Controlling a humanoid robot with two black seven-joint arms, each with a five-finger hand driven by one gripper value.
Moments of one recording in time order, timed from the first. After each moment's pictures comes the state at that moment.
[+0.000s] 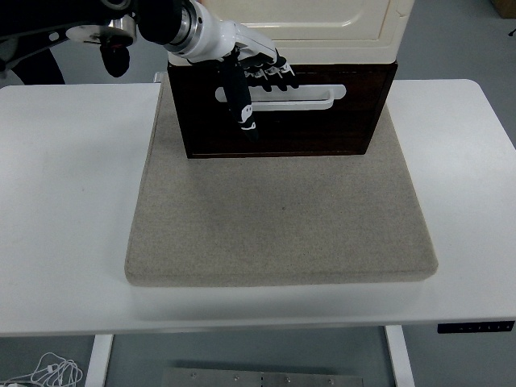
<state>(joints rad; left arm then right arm) -1.79 0.48 0.10 -1.31 0.45 -0.36 0.47 -0.03 0.00 0.13 0.15 -0.04 0.00 -0.03</state>
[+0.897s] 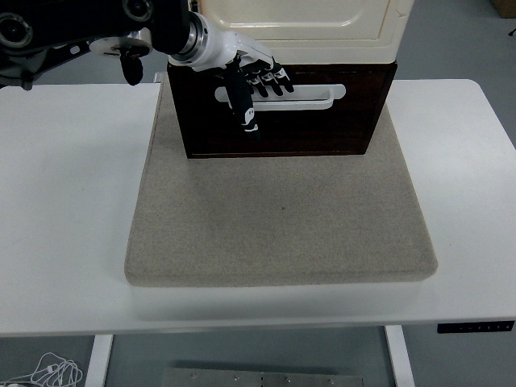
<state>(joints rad) -1.73 0.43 0.10 -1.21 0.44 -0.35 0.47 -0.03 0.00 0.13 0.15 -0.04 0.00 -0.03</state>
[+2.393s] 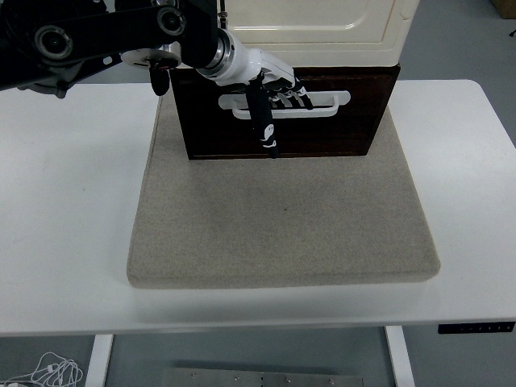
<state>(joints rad) -1.71 0.33 0.08 -1.16 0.45 -0.41 0.47 -0.03 0.00 0.13 0.15 -0.04 0.00 -0.03</state>
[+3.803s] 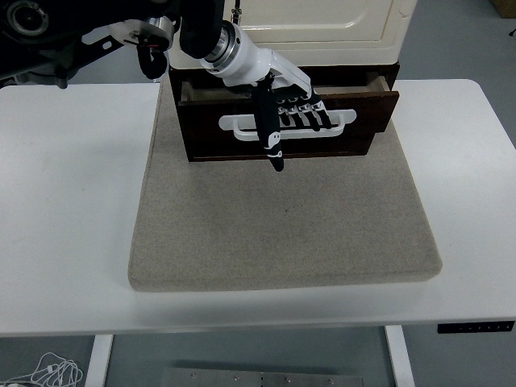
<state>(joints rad) -1.70 0.35 -0.02 -1.15 0.43 -0.61 0.47 -0.03 0.00 0.13 0.15 -0.04 0.00 -0.03</state>
